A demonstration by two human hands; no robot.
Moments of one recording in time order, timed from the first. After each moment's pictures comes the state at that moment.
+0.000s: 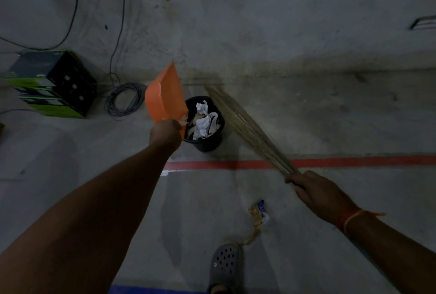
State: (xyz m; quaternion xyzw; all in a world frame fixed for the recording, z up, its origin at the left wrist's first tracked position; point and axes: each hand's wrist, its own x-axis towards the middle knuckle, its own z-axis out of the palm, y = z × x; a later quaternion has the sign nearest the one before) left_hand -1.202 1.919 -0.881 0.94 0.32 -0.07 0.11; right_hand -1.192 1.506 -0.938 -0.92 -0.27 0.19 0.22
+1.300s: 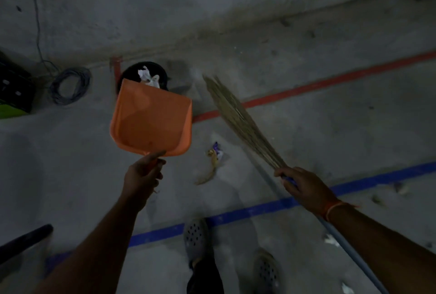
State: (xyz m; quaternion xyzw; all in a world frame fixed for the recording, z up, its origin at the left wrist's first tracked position) left_hand -1.461 1.734 -0.906 0.79 0.29 -0.05 0.55; right_hand -1.422 1.302 -0.942 -0.91 -0.12 0.22 0.34
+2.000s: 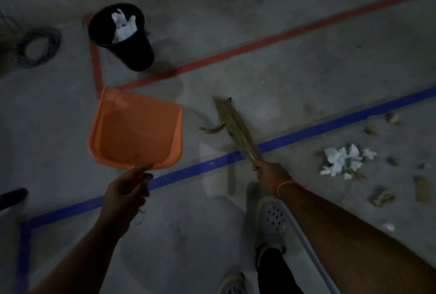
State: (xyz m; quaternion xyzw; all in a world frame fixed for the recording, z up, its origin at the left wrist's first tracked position) left_hand -1.717 1.709 -1.017 0.75 0.29 -0.05 0.59; right_hand -1.634 1.348 -1.128 -0.91 0.02 0.31 0.27
